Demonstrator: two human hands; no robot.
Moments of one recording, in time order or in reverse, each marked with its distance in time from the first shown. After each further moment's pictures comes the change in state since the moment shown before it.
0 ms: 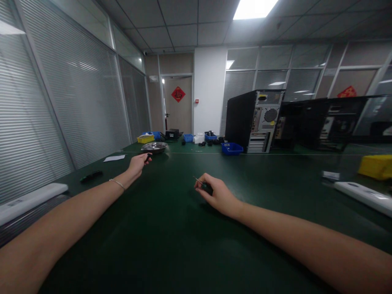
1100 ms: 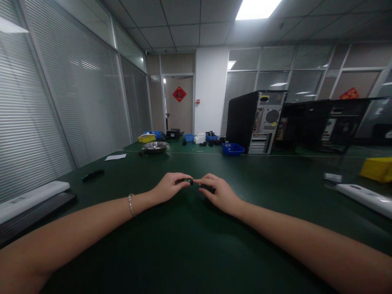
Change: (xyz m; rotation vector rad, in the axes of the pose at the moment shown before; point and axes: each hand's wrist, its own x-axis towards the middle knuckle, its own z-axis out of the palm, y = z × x) left_hand -0.130 0.045 0.064 0.422 -0.791 0.453; right_hand 0.003 0.007 -0.002 -0.108 -0.040 0.071
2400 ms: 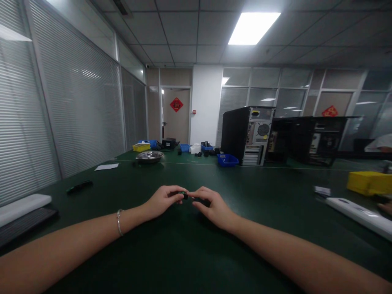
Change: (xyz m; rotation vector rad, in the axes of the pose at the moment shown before) left_hand 0.002 0.008 -0.001 -0.345 -0.088 -0.131; right_hand 0.003 -0.006 -0.006 0.132 -0.033 0.025
